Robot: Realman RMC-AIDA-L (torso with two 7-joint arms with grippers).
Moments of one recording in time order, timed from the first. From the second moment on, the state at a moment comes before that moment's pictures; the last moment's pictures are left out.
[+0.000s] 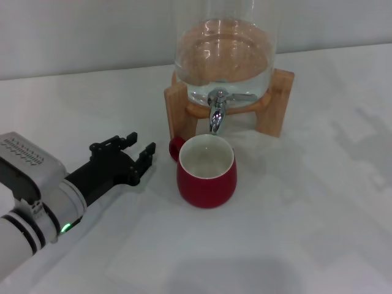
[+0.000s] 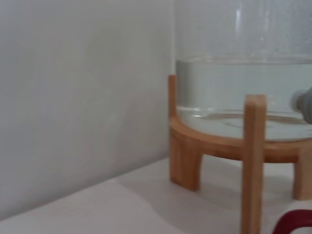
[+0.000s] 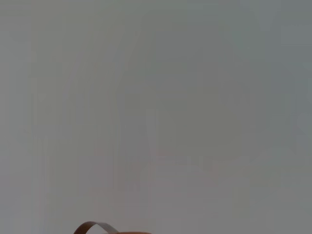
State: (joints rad) left arm -0.66 -2.08 -0.36 -0.18 2.46 0.91 -0.45; right arm 0.31 2.01 -1.15 -0.07 -0.42 -1.82 0.60
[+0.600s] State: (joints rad) left arm -0.53 -2.08 -0.67 -0.20 2.46 1.10 -0.26; right arm 0.32 2.01 -1.15 -0.08 -0.41 -1.80 0.60
